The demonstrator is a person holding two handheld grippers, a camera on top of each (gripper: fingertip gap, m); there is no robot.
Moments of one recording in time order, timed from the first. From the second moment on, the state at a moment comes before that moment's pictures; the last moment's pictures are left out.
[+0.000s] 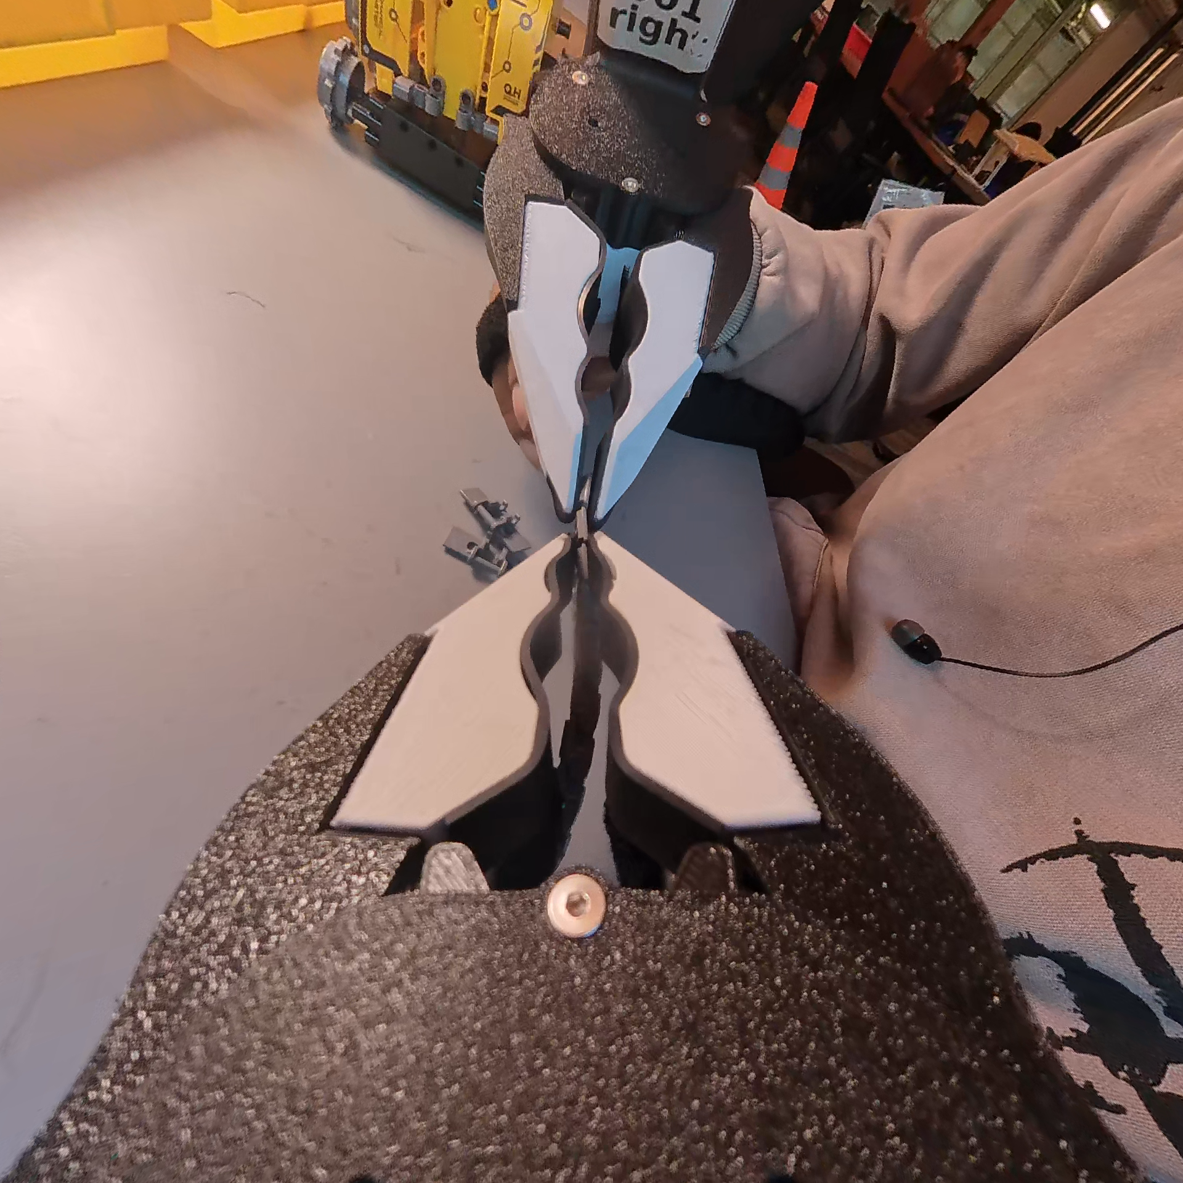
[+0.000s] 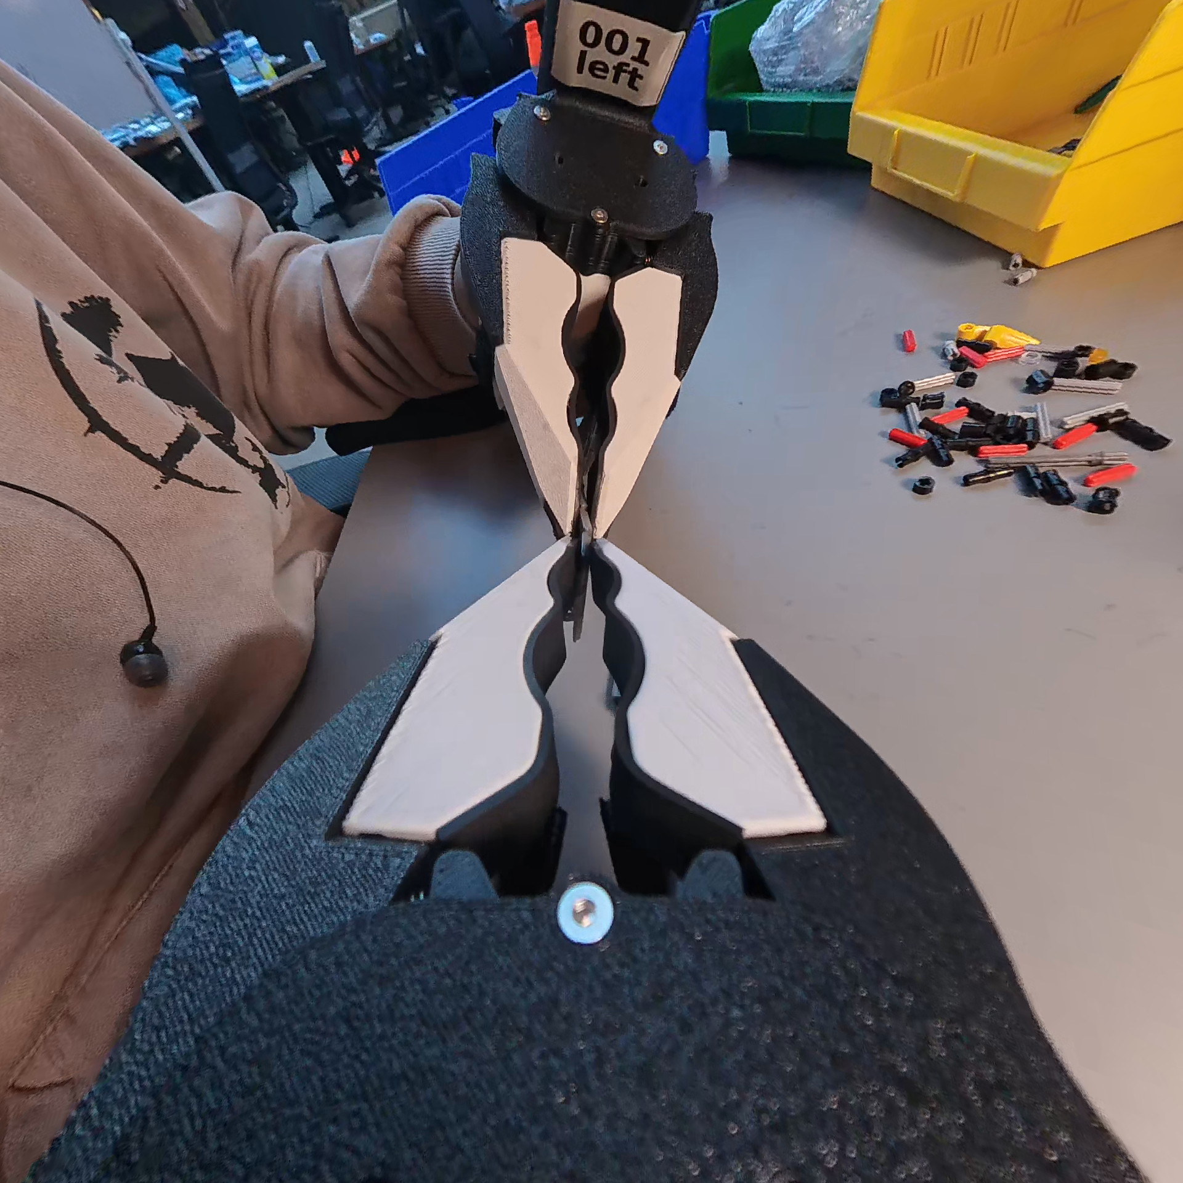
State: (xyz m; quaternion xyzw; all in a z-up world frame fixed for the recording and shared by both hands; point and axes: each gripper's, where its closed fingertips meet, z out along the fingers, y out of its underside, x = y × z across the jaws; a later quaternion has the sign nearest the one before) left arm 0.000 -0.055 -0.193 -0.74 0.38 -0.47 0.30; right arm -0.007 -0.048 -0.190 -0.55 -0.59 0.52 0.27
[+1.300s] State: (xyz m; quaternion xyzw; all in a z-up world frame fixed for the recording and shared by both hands) left arm -0.004 -0.050 -0.225 -0.80 0.38 -0.38 0.27; right arm -0.009 -0.055 -0.219 -0.55 -0.66 0.41 0.29
